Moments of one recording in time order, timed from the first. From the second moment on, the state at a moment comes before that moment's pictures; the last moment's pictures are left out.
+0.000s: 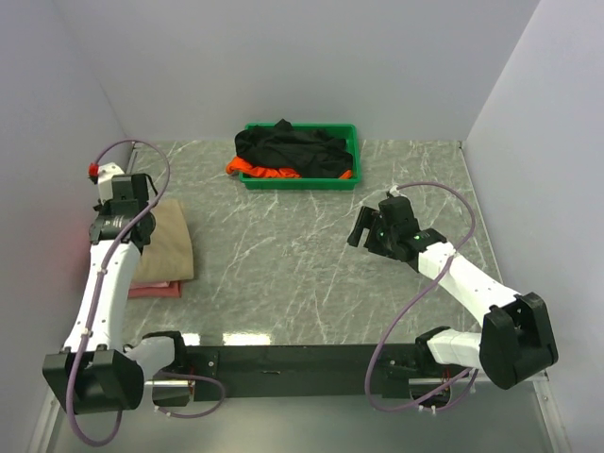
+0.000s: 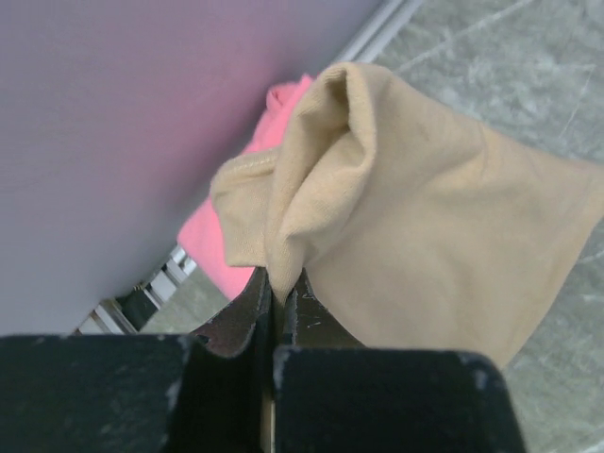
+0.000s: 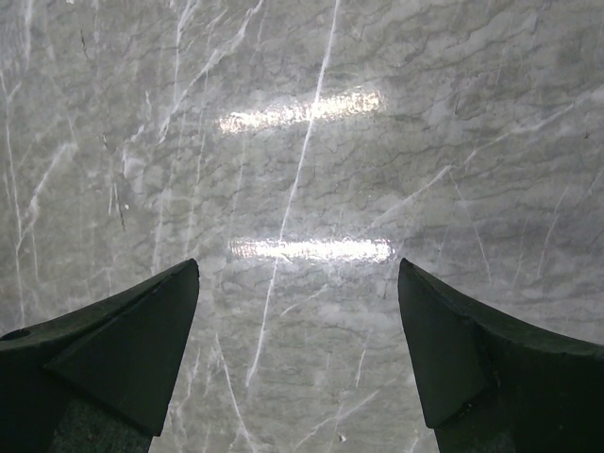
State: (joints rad) left arm 0.07 1.09 1.06 -0.75 -0.67 -0.31; right arm 0.39 1.23 0.76 -0.37 0.03 0.64
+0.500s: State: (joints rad) left arm 0.18 1.35 1.11 -0.60 -0.70 -0.08; right arm 0.37 1.26 0.76 -0.36 0.03 0.64
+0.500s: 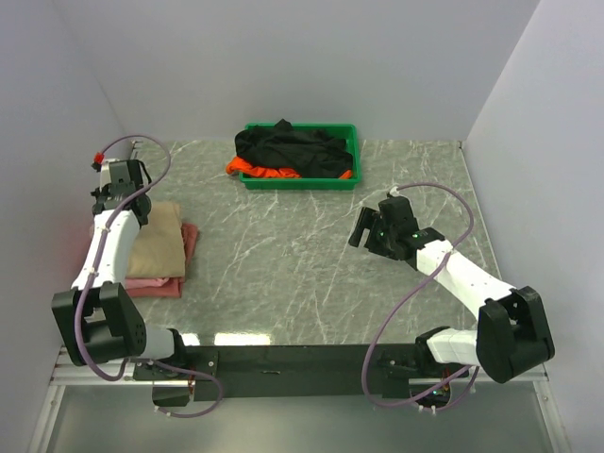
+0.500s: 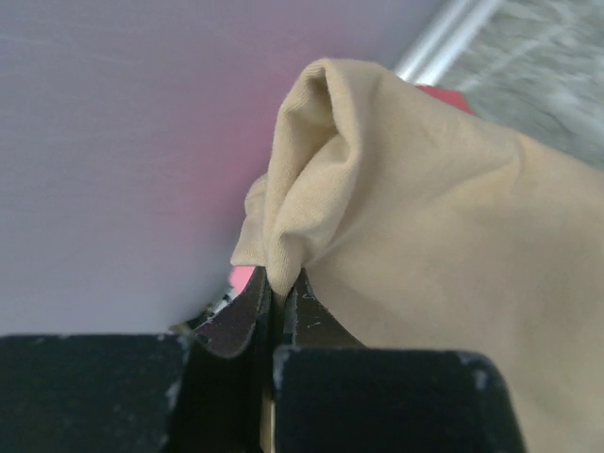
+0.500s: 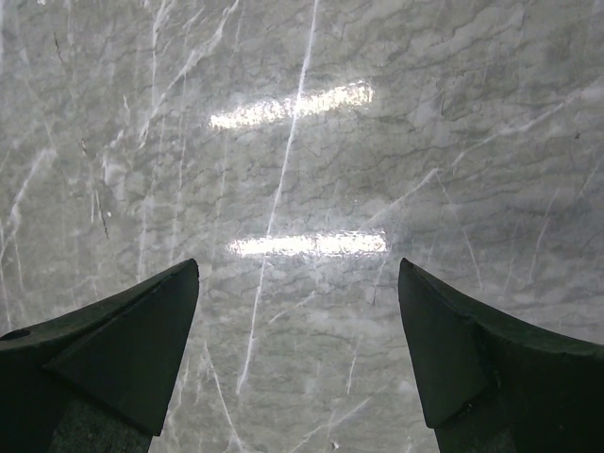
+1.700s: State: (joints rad) left arm 0.30 1.40 1.34 -0.74 -0.61 -0.31; right arm 0.33 1.28 0.73 -0.34 -0.02 0.61
